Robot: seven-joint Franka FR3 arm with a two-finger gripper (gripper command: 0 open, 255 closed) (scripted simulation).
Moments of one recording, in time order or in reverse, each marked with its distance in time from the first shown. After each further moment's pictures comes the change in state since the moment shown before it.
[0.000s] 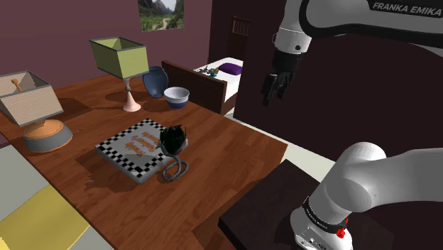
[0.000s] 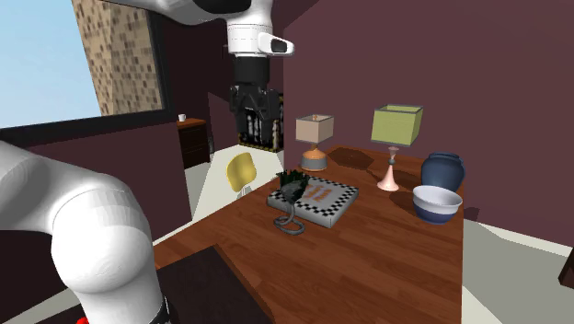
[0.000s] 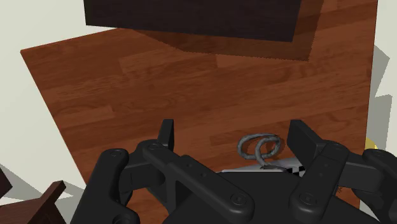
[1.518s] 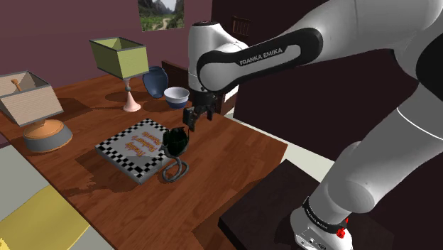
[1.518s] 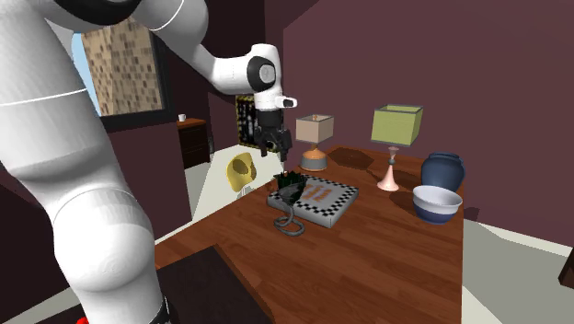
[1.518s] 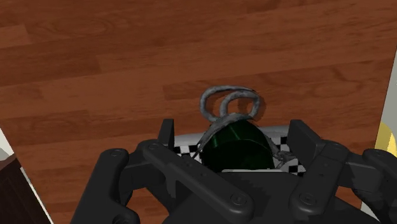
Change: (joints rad) arm 0.050 0.658 0.290 0.186 -0.063 0.507 0.284
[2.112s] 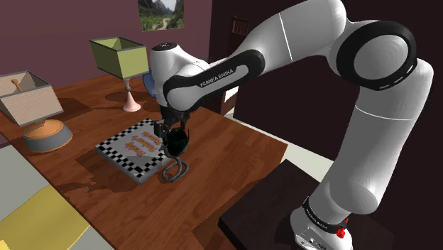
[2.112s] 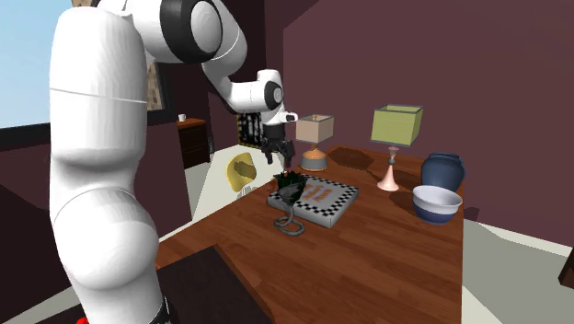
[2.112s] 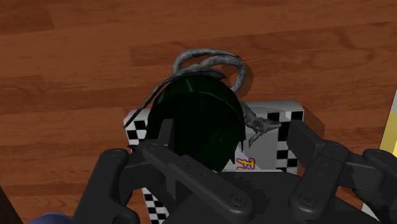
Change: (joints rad) arm 0.059 0.372 0.044 0.263 -0.199 0.078 0.176
